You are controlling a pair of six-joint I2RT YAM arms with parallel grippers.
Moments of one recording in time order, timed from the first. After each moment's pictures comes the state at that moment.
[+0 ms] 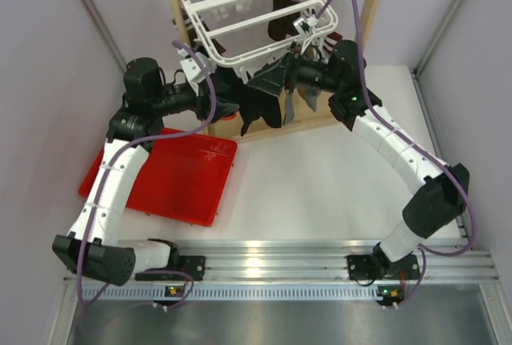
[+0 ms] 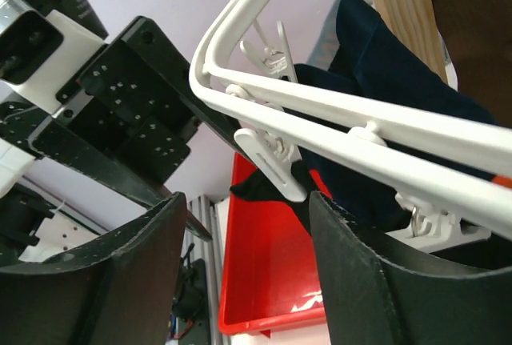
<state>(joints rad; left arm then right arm) -0.22 1.28 1.47 -0.36 0.90 0.26 0.53 1.62 1.59 0.21 -0.77 0.63</state>
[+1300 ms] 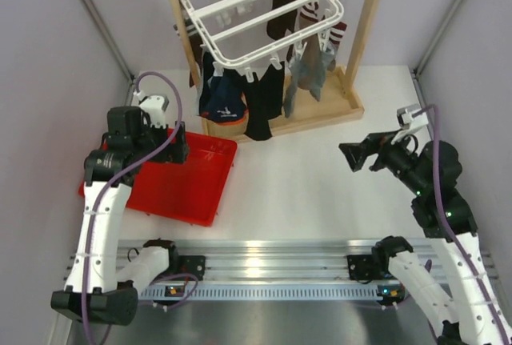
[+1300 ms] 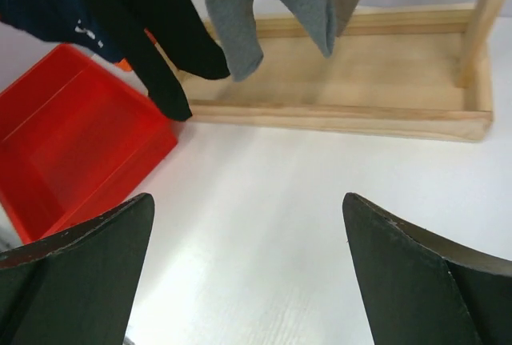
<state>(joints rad) -0.05 1.00 1.26 -0.96 0.18 0.02 0.25 0.61 0.89 -0.43 -0.29 0.20</state>
